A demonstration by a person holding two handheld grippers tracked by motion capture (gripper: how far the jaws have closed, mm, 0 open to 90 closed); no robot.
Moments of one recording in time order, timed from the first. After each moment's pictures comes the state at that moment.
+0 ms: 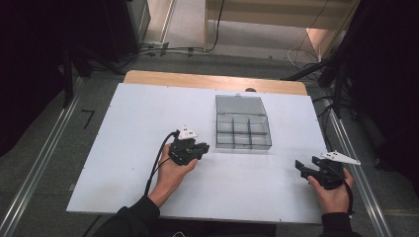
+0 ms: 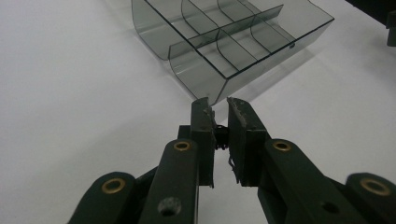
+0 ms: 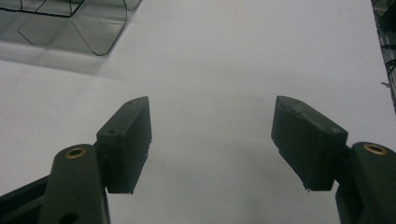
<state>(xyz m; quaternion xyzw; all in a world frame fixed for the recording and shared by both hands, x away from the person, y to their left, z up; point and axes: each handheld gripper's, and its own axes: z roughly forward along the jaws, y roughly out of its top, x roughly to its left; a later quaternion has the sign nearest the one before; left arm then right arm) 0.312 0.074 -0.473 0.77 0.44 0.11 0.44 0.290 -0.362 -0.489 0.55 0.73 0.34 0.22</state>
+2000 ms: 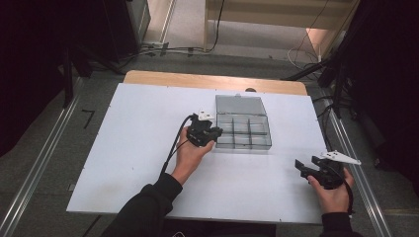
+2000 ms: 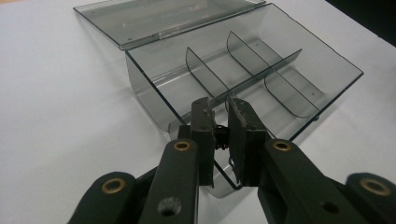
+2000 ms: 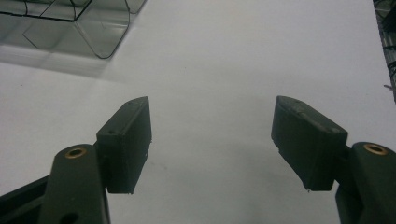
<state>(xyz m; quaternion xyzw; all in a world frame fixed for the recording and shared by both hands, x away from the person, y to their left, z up) 0.366 0.031 -0.460 0.77 0.45 0.13 0.43 0.290 -0.362 -0.488 0.55 0.73 0.35 0.22</state>
